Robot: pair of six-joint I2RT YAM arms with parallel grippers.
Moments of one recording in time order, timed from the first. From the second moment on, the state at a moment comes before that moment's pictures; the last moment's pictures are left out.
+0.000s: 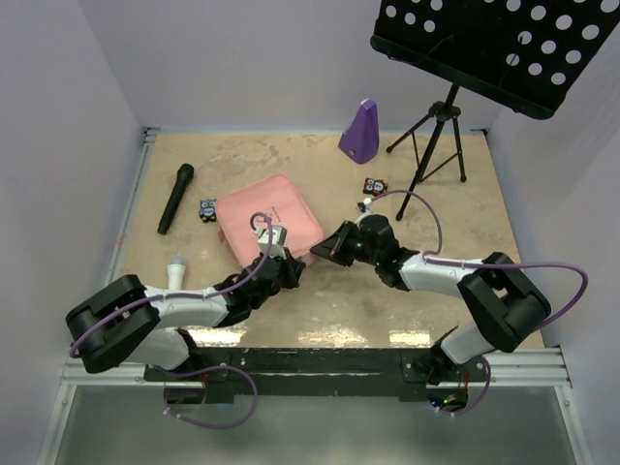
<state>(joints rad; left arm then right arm) -0.94 1.35 0.38 0.59 -0.34 -0.65 0.65 1.50 0.61 0.44 -0.21 1.15</state>
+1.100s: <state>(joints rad) -0.93 0.80 0.21 0.10 -0.42 -0.91 0.50 1.50 0.62 0.43 -0.28 1.06</state>
